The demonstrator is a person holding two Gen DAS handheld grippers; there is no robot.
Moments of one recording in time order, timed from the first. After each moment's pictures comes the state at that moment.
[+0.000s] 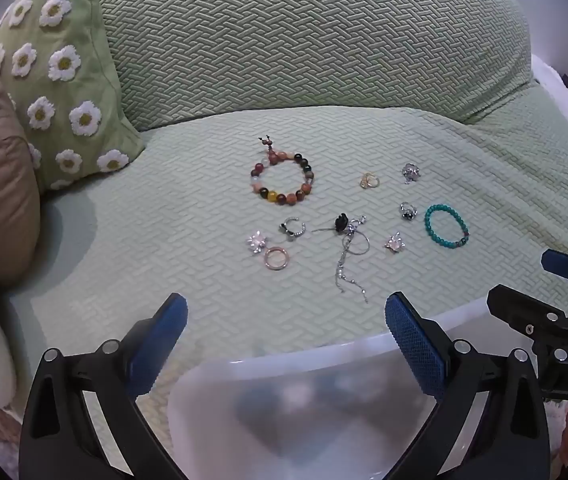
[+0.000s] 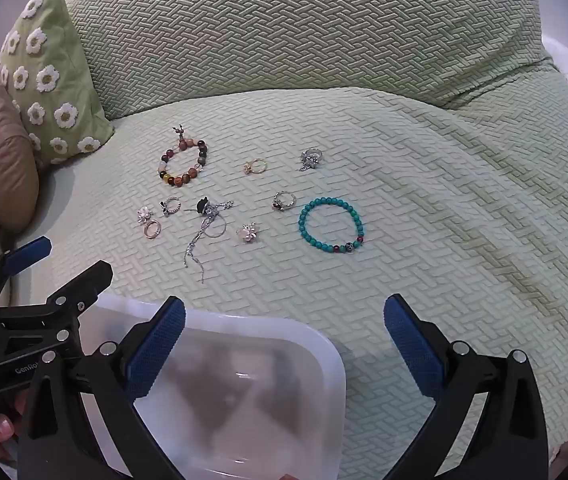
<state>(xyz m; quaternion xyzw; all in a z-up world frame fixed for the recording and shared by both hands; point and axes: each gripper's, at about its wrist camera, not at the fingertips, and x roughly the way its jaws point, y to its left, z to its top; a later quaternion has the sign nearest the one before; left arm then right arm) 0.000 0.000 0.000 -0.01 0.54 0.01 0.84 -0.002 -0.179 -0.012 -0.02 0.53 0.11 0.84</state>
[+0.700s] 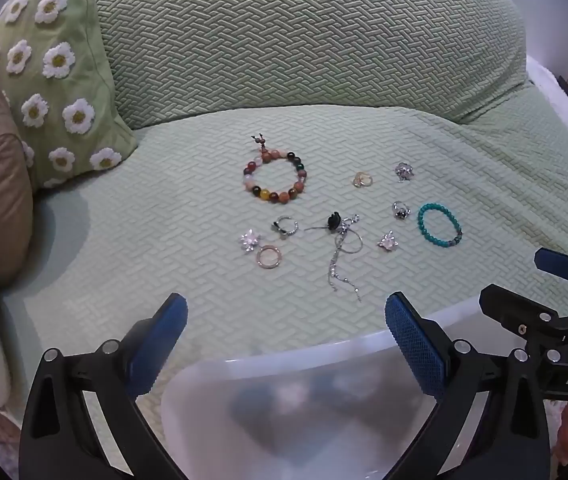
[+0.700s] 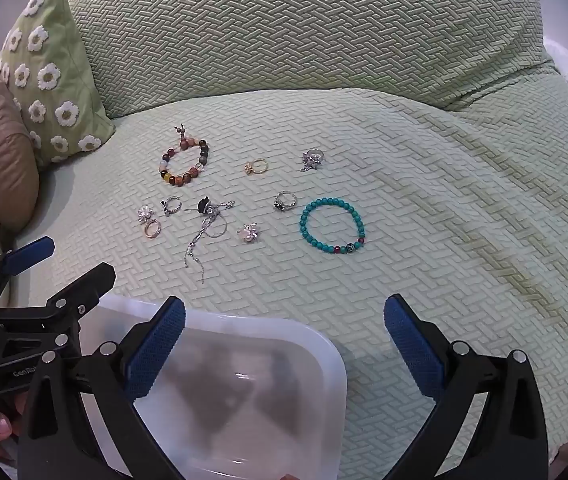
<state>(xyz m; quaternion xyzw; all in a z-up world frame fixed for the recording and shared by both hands) 0.000 0.002 -0.001 -0.01 0.54 0.00 0.84 -0.001 -0.177 -0.012 -0.02 0.53 0.11 0.84</state>
